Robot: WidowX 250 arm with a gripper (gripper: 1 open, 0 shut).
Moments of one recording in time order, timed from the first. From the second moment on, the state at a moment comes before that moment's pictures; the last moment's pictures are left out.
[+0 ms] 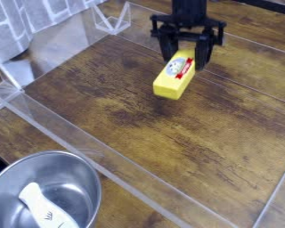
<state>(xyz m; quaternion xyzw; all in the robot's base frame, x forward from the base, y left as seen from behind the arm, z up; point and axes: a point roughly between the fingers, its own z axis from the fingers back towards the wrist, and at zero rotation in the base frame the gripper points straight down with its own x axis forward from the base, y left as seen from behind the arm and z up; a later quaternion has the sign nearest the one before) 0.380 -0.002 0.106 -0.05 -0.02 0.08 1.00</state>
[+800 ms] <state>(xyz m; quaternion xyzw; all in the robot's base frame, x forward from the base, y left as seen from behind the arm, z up) 0.353 0.088 0.103 -0.04 -0.02 0.13 0.99</state>
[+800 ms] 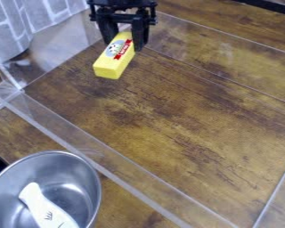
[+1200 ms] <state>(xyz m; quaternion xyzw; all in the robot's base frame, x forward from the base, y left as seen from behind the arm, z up) 0.355 0.095 0.085 -0.03 -0.01 0.12 0.99</state>
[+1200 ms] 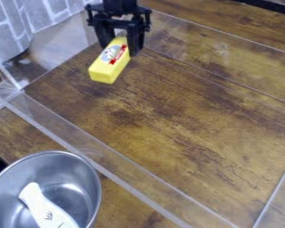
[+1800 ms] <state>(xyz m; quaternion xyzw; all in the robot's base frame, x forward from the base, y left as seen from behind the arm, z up) 0.363 0.109 0.056 -0.03 0.01 0.12 0.99</state>
